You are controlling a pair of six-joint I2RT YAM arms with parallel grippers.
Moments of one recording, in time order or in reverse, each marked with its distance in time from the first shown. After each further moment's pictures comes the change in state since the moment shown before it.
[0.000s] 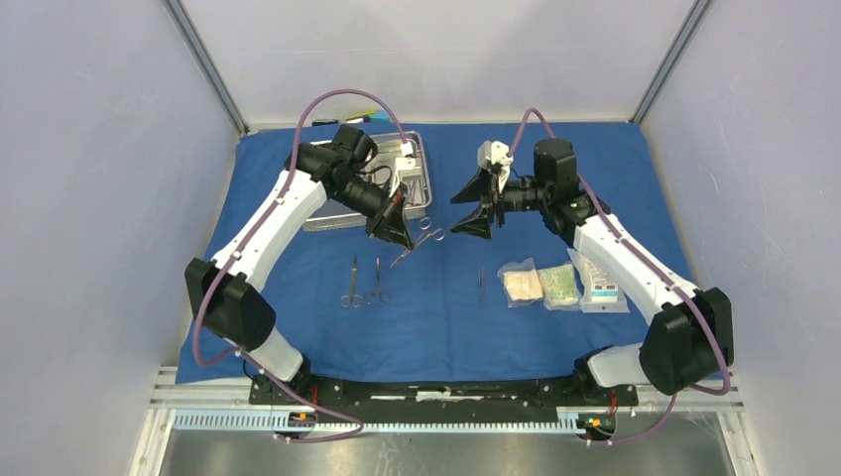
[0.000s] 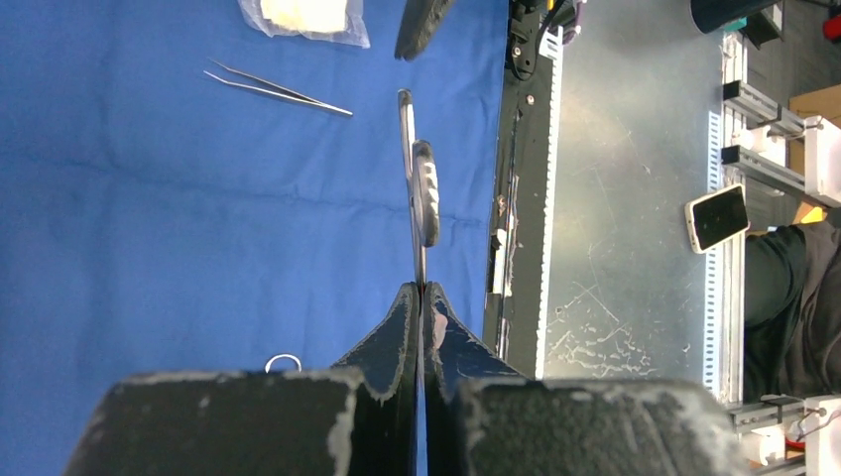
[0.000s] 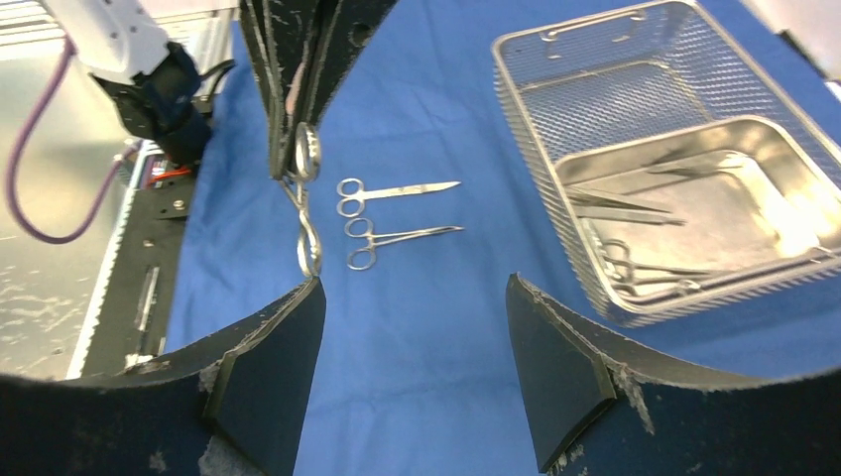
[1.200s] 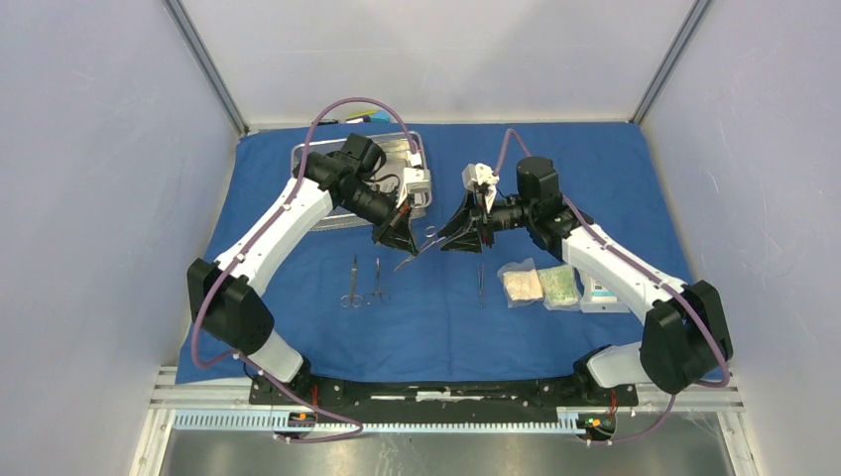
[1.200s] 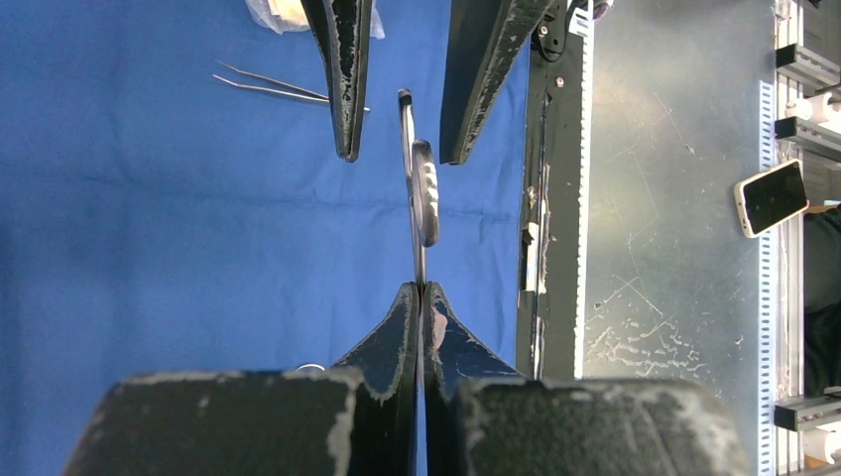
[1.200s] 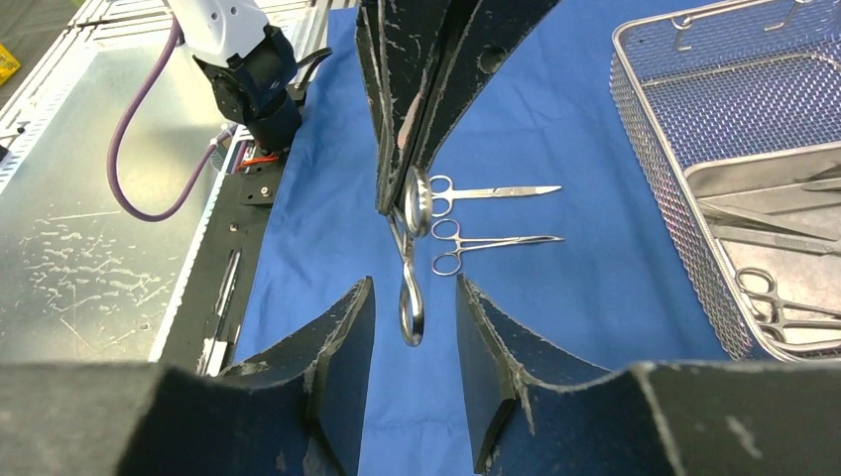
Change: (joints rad) left arm -0.049 -0.037 -0.099 0.114 -0.045 0.022; right arm 0.102 0.004 -0.126 0.125 -0.090 0.088
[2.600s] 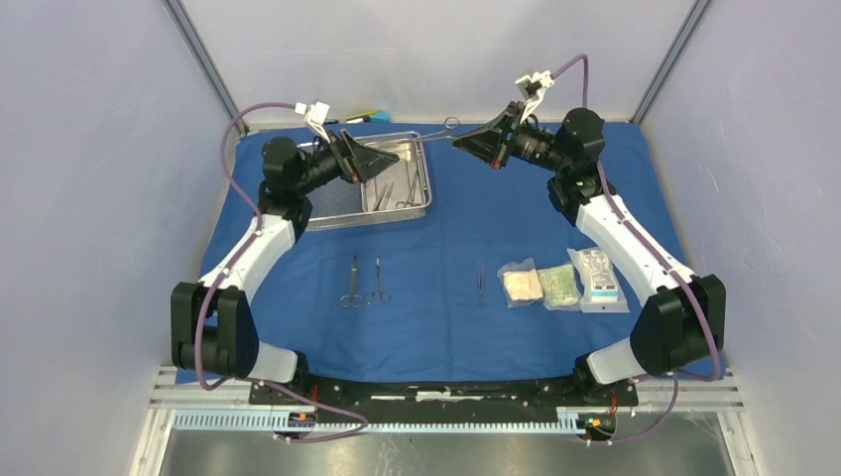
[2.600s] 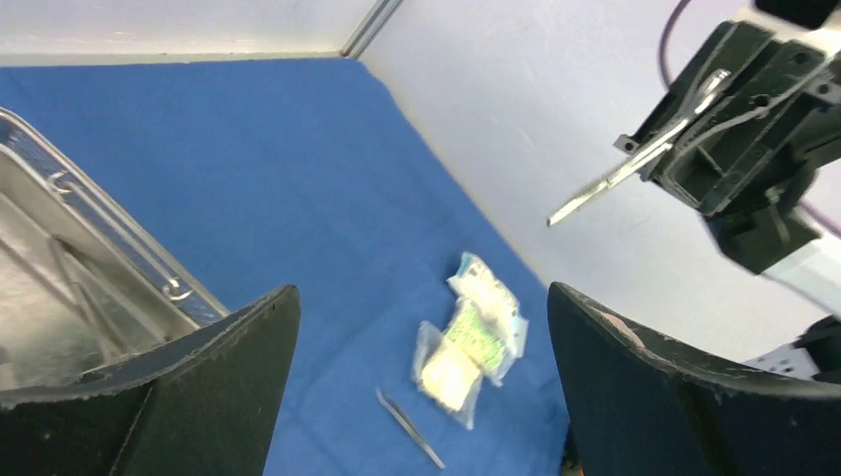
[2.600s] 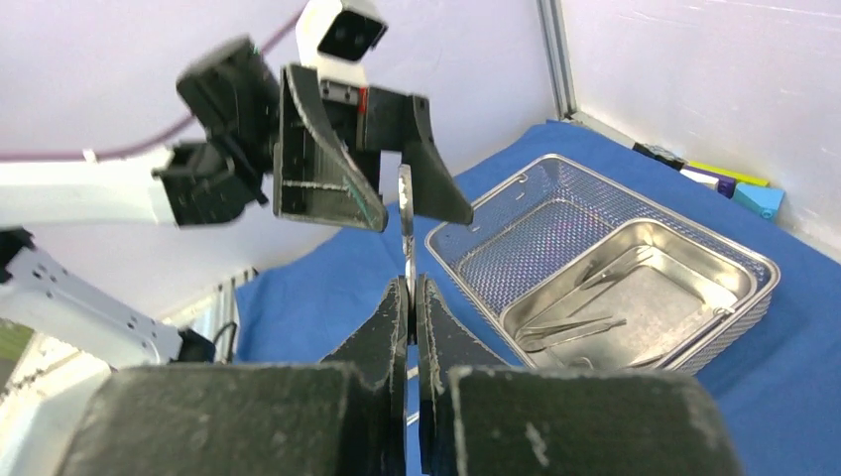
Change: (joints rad) left arm 0.338 -0.175 -0.479 1.530 -0.126 -1.282; right arm -0.154 0.071 0.264 0.341 0.312 0.619
